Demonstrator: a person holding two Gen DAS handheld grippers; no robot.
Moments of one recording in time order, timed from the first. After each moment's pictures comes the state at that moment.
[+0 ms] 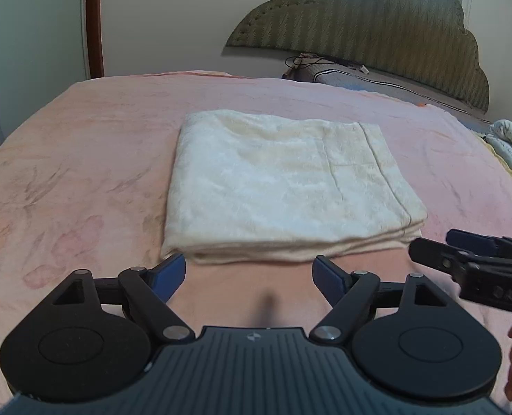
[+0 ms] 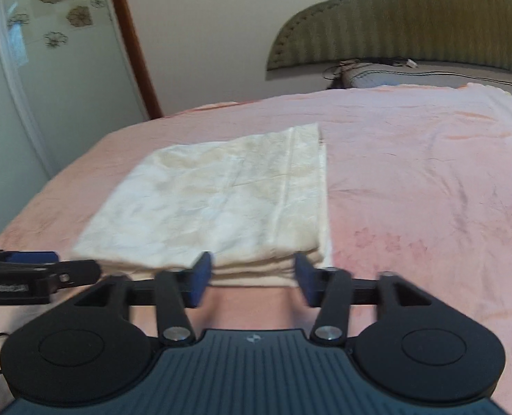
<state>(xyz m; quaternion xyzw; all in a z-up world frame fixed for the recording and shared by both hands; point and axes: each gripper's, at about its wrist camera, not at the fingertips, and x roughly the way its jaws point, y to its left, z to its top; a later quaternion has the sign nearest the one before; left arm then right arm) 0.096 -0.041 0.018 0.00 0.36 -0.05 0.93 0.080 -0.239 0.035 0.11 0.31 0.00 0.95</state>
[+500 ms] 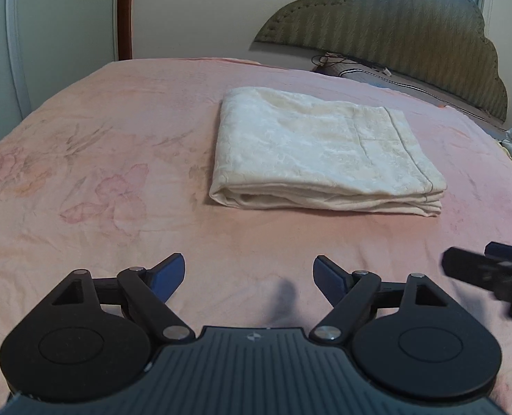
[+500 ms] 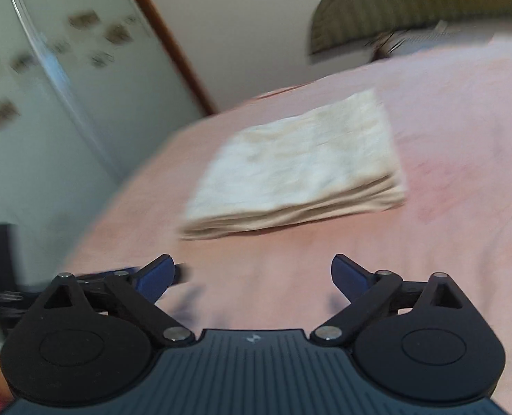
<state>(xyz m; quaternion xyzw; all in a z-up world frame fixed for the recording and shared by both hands) 0.054 -0.015 -0.006 -0.02 0.36 -0.01 0.93 0.038 -0.191 0.042 0.12 0.33 -0.01 0.94</state>
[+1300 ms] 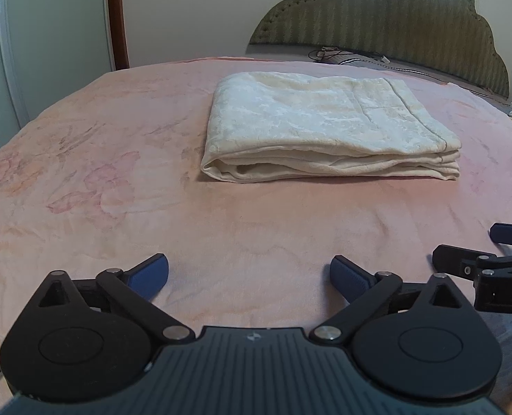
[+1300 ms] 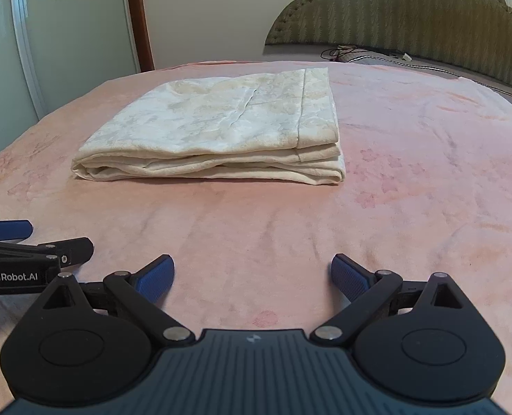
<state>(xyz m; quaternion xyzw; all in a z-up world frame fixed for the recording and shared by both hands) 0.051 -0.027 -0.044 0.03 0.34 0.00 0.94 0.049 -0.193 -0.015 0.05 0.35 -0.04 0.93</state>
